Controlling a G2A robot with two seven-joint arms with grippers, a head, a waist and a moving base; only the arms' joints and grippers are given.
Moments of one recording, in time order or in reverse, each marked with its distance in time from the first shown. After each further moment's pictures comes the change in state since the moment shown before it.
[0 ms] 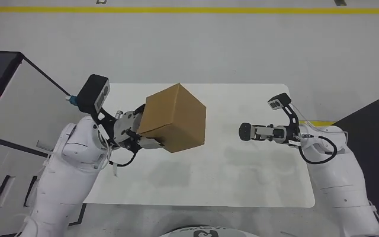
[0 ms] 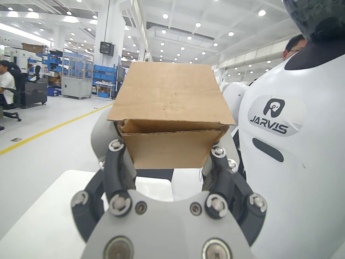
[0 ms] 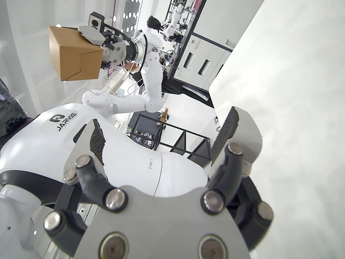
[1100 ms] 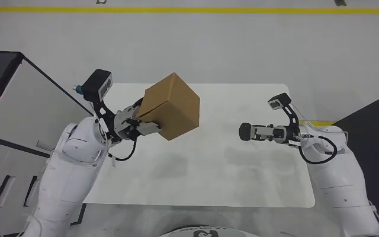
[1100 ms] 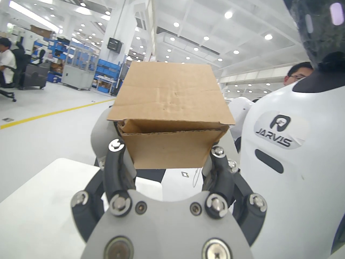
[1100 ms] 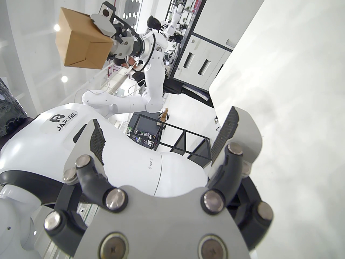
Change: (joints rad) left arm 0.011 -0.020 -0.027 0.059 -0.064 0.097 -0.088; right arm 0.000 0.000 0.000 0.000 0.000 0.000 0.000
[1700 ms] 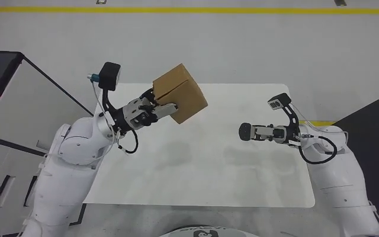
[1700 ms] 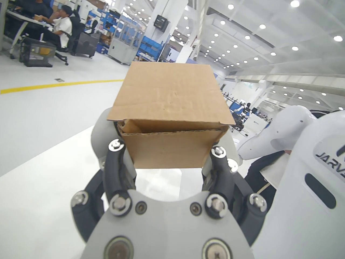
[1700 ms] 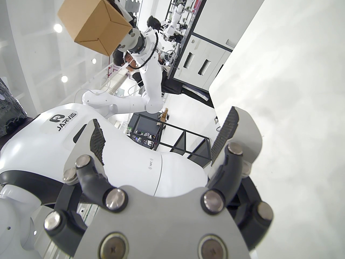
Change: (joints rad) left arm 0.013 0.003 -0.034 -0.102 0.168 0.385 -0.008; right arm 0.000 0.000 0.000 0.000 0.000 0.000 0.000
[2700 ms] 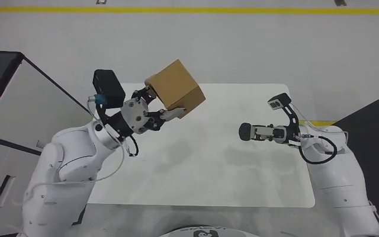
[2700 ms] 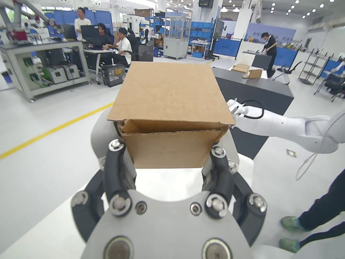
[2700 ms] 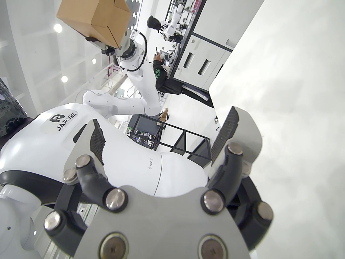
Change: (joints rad) left arm 0.101 0.001 -0.054 -0.231 0.684 0.057 0.212; right arm 0.000 0.000 0.000 0.000 0.000 0.000 0.000
